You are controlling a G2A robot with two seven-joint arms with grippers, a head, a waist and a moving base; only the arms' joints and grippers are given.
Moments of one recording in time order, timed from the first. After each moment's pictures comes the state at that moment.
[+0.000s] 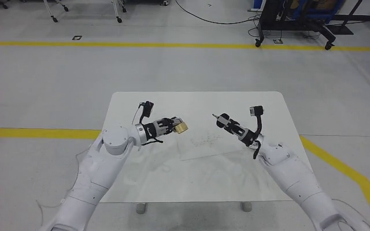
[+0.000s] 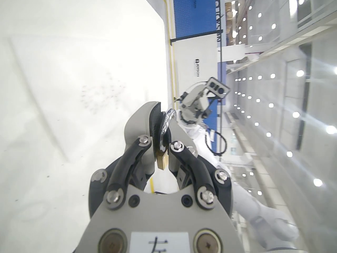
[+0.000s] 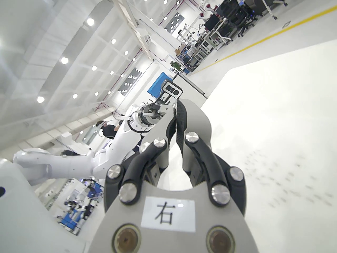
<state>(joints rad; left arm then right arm) 0.99 -1.21 -1.08 -1.27 -0.31 0.05 -0.83 -1.04 -1.07 0.91 -1.02 0.35 -0.85 0.49</state>
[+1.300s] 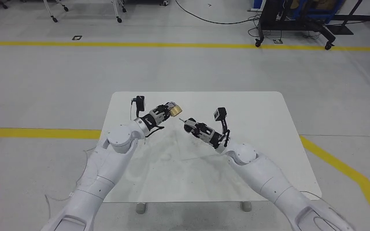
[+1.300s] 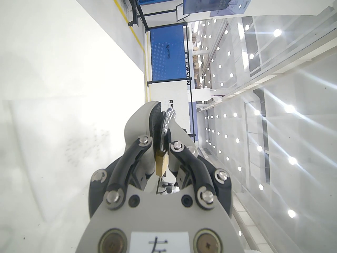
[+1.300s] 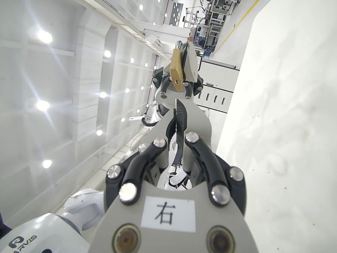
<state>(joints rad) 0.97 -1.26 -1.06 -1.16 -0.36 -0.06 -0.54 -0.99 -1.24 0.73 -1.03 0.66 -0.59 0.54</state>
